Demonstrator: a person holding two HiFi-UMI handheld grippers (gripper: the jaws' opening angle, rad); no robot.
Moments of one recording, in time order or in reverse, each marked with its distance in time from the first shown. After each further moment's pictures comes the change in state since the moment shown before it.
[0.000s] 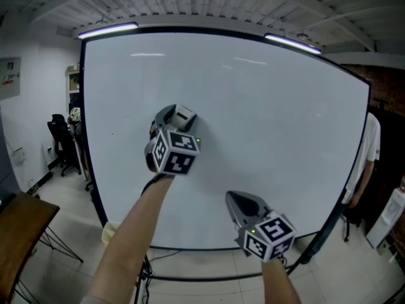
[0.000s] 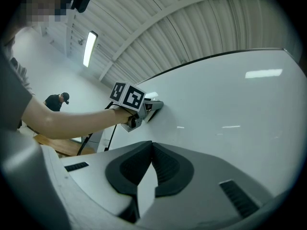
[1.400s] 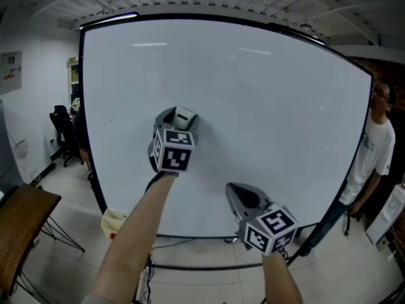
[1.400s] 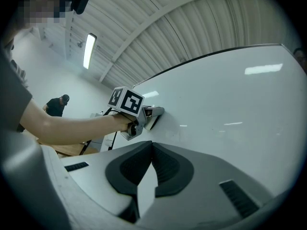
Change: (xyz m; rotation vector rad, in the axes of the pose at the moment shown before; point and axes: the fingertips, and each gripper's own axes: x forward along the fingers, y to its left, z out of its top) left arm -0.014 -0.031 -0.033 -0.179 0.068 -0.043; right arm -0.017 0.003 -0.006 0.030 0.011 0.021
